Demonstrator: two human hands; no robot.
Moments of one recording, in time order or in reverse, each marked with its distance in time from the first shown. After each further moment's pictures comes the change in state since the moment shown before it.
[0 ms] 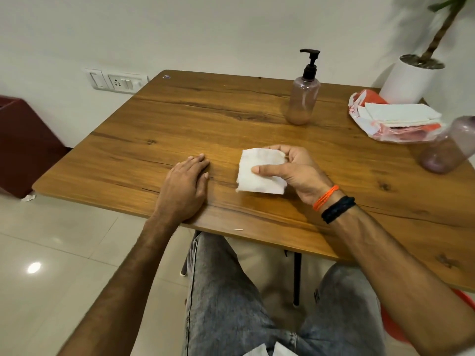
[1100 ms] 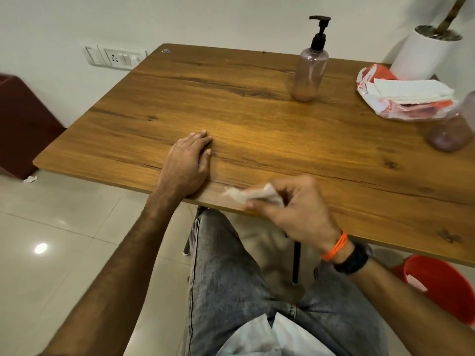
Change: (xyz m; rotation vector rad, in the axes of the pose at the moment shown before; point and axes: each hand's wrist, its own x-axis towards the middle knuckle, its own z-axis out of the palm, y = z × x) left_hand 0.001 -0.002 0.001 -0.004 -0.004 0.010; right_hand -0.091 0.036 0.029 -0.428 -0.020 -0.494
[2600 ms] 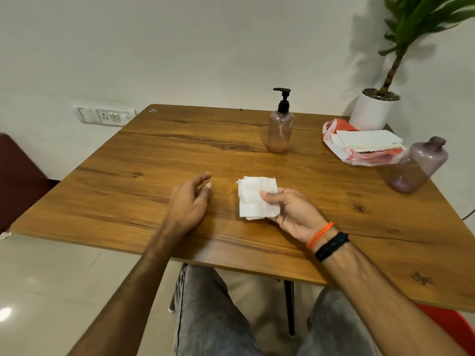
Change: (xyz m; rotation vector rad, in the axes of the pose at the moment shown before) left_hand 0.031 0.046 -0.010 -0.416 0.073 -0.100; right_hand 0.076 0.034 -0.047 1.058 0.104 0.716
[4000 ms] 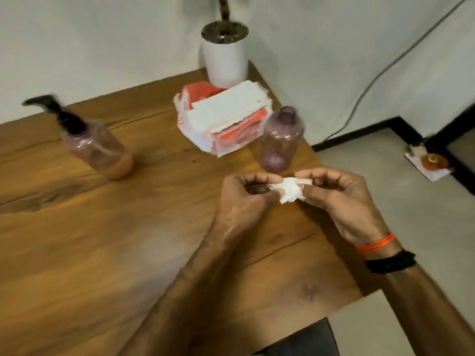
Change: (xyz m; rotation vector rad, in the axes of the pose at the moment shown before) left_hand 0.044 0.237 0.259 -0.603 -0.734 -0.288; right_hand -0.104 -0.116 -0.221 -0.237 0.776 -0.433
